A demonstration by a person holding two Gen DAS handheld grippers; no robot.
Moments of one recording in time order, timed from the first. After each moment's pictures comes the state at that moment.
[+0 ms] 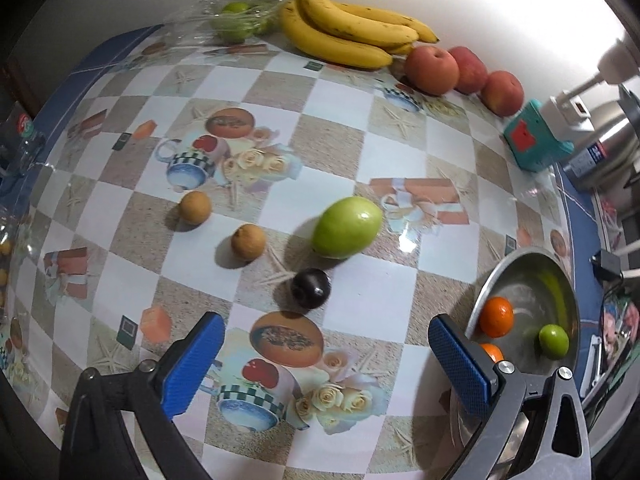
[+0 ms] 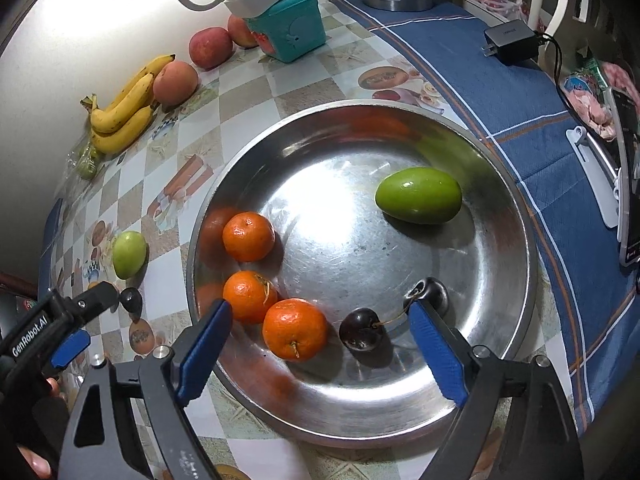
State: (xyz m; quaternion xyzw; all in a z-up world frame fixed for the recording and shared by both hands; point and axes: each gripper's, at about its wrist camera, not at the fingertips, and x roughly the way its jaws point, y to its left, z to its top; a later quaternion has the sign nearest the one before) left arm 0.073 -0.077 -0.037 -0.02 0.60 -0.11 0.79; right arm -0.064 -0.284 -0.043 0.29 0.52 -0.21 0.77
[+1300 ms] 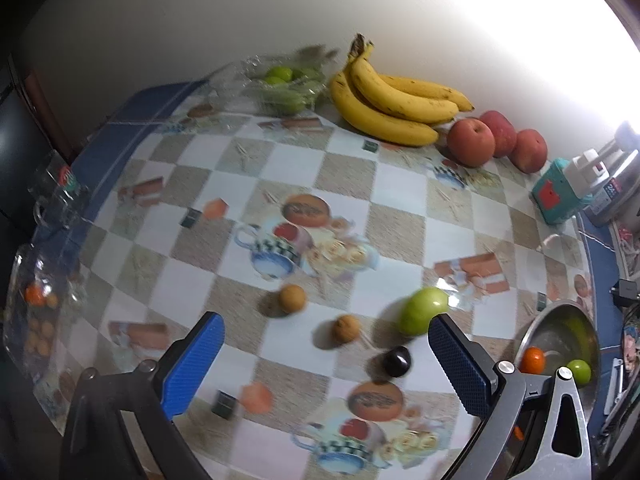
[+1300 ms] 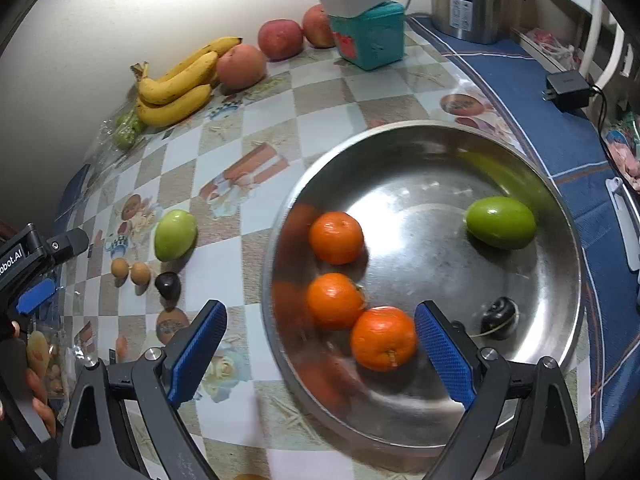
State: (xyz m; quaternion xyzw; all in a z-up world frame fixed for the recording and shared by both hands) left arm 0.111 -0.021 0.006 0.02 0.52 -0.08 0.85; right arm -0.031 -0.238 -0.037 0.24 0.51 -0.16 0.81
